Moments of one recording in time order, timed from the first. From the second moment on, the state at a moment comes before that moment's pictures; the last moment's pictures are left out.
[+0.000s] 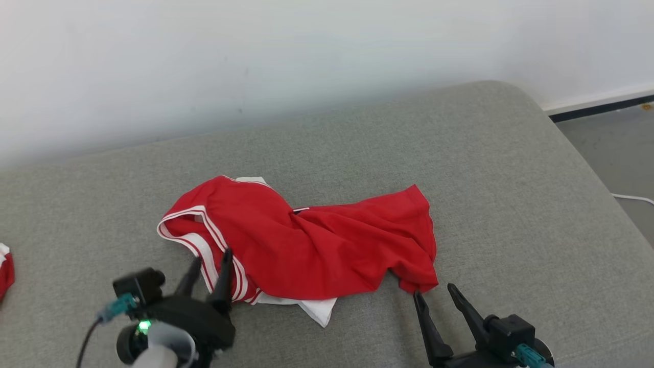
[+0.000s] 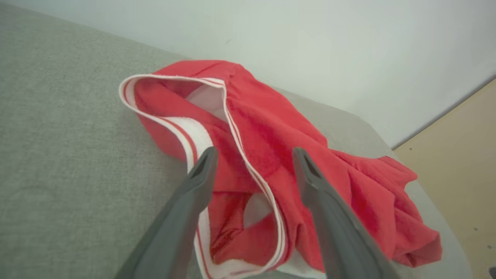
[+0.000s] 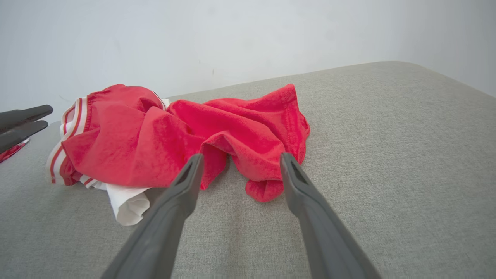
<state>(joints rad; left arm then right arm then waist) -0.43 0.15 -0.34 0.67 -0.79 -0.05 -0.22 -0.13 -0.05 0.26 0.43 0.24 0.13 -0.26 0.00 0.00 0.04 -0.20</state>
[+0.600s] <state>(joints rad) -0.33 0.21 -0.49 0.58 -0.64 -0.03 -0.17 -0.13 -0.05 0.26 0.43 0.25 0.13 -0.26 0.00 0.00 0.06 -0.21</state>
